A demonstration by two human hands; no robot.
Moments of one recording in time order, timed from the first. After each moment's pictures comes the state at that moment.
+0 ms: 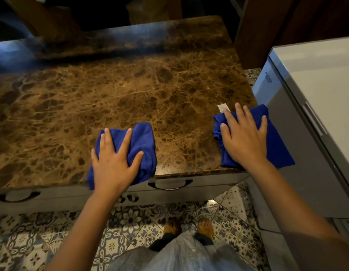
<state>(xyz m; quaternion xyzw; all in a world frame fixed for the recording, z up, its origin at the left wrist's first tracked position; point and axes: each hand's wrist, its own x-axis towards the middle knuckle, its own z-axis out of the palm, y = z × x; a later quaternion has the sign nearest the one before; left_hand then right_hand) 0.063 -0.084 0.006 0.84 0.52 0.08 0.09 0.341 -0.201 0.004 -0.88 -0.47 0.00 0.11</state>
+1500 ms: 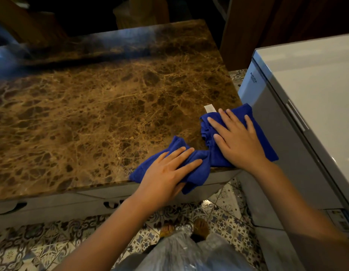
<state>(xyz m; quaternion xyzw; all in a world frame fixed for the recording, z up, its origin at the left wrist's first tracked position) 0.139 -0.147 0.016 0.99 0.11 0.06 0.11 0.356 -0.227 0.007 -0.82 -0.56 0.03 0.13</state>
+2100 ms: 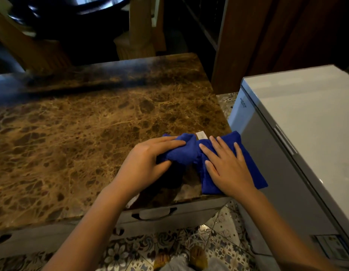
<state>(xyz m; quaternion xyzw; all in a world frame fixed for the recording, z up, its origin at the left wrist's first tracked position) 0.169 -0.091 0.093 0.93 0.17 0.19 0.27 0.354 -0.227 0.006 -0.83 -0.55 0.02 0.10</state>
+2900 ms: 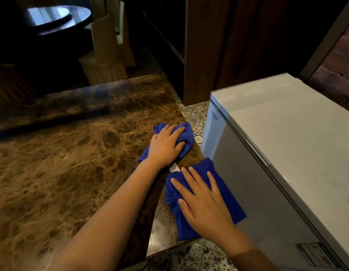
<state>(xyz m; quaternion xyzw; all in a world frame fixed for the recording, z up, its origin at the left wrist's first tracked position) 0.374 -0.024 0.017 0.96 0.22 0.06 0.16 0.352 -0.227 0.015 -0.83 -0.54 0.05 0.13</state>
